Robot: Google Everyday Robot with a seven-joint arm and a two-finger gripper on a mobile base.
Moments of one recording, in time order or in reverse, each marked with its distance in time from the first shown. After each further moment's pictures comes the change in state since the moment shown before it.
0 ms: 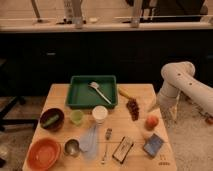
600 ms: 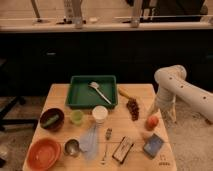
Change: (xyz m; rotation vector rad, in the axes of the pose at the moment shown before) arm -0.002 0.004 0.022 -0.075 -0.035 -0.035
